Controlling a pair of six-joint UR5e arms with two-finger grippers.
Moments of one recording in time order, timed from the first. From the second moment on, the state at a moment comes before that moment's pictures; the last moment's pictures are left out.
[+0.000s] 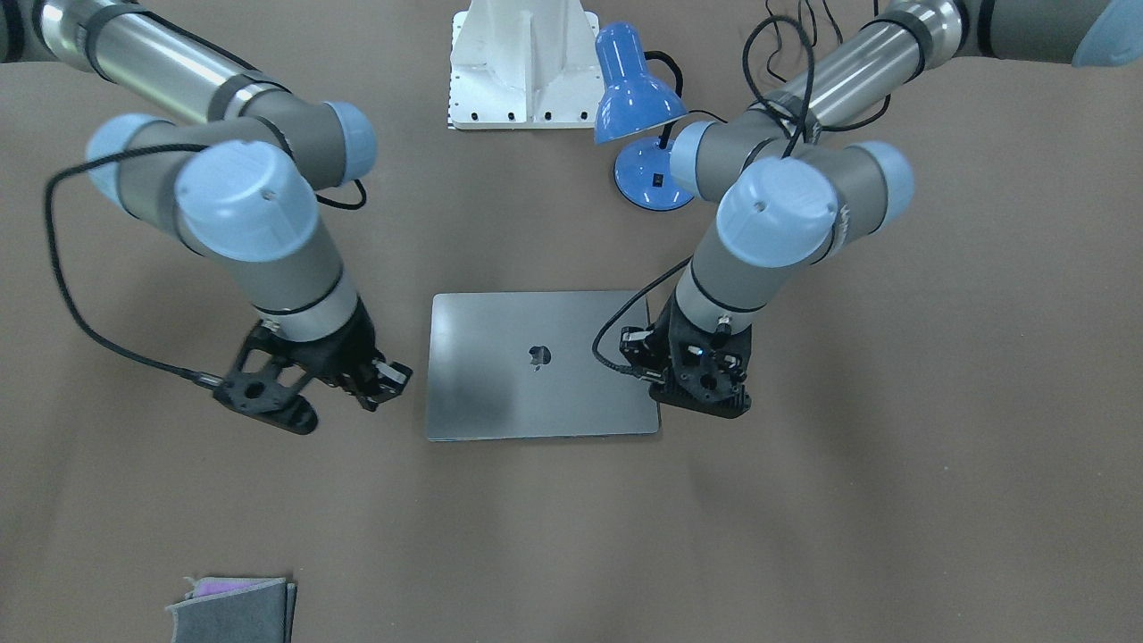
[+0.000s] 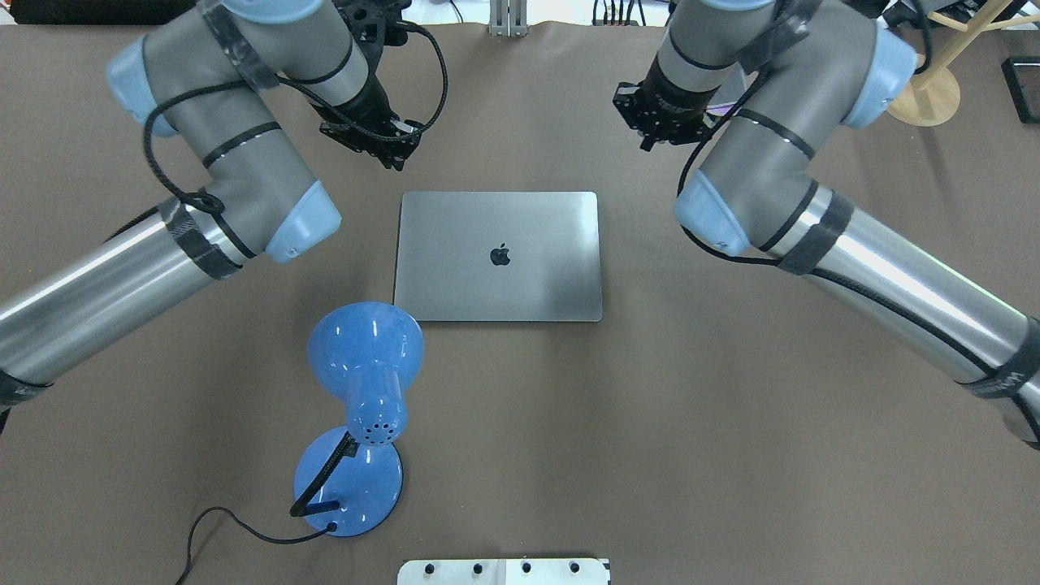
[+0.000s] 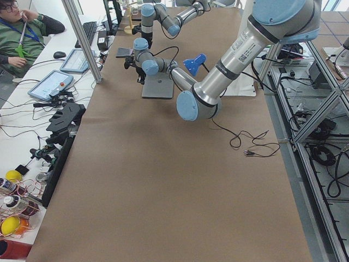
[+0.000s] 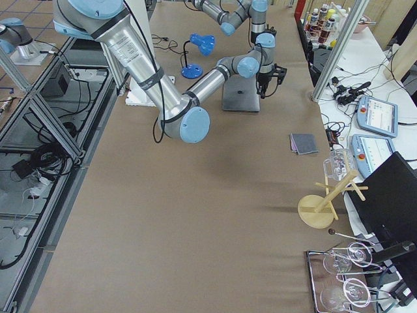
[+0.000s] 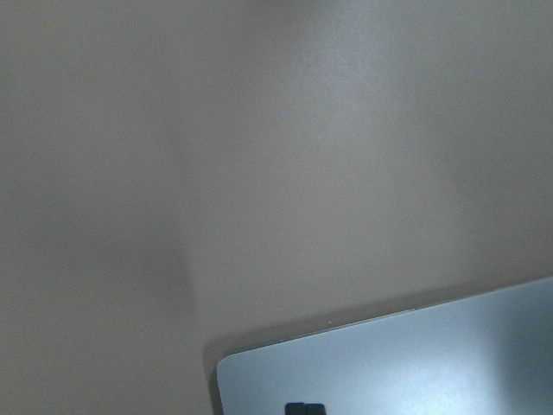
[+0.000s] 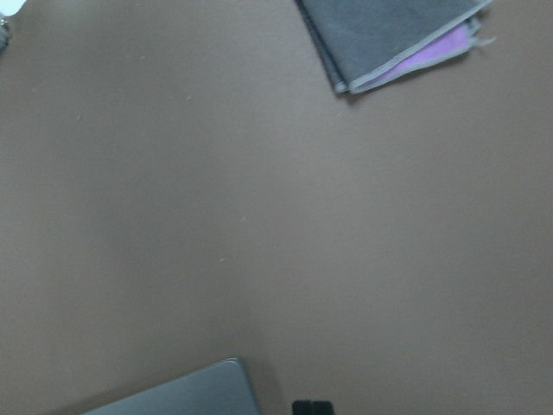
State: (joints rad) left arm -0.87 -2.35 -1.49 -1.65 -2.16 -0.72; right arm 0.91 -0.87 1.56 -1.57 2.04 1.27
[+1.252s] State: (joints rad) left arm -1.52 -1.76 -1.72 -1.17 -2.33 0.46; right arm 1.53 -1.79 1.95 -1.68 2.19 -0.05
